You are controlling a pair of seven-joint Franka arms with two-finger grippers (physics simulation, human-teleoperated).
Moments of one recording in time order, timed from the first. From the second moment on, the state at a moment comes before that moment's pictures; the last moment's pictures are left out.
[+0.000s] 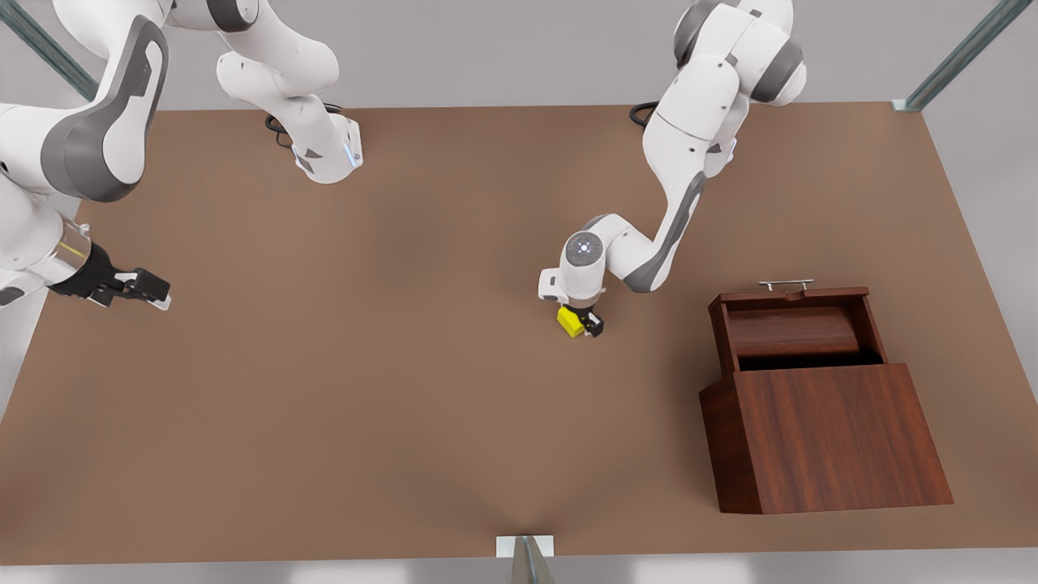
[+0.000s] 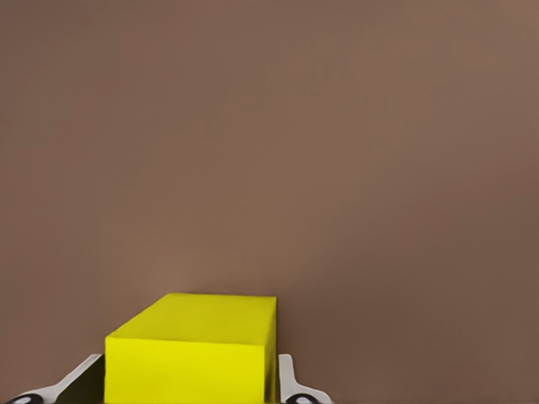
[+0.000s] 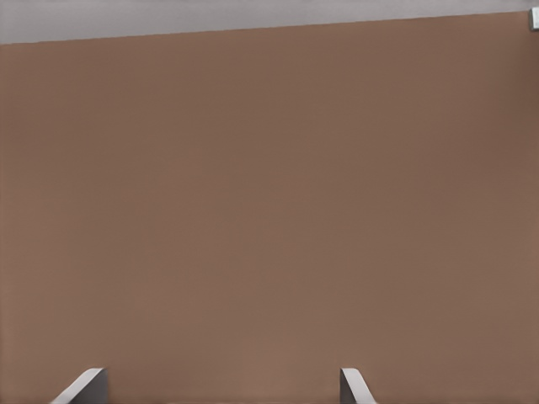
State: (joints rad) left arm -0.63 0.58 -0.05 -1.94 0.21 2.53 0.11; right arm 0.16 0.18 -0.29 -1.37 0.04 1.56 -0.06
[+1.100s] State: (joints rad) left arm -0.62 0.16 0.53 -1.93 0.08 2.03 1.08; right arm 0.16 0.18 -0.29 -1.37 0.04 1.57 -0.06
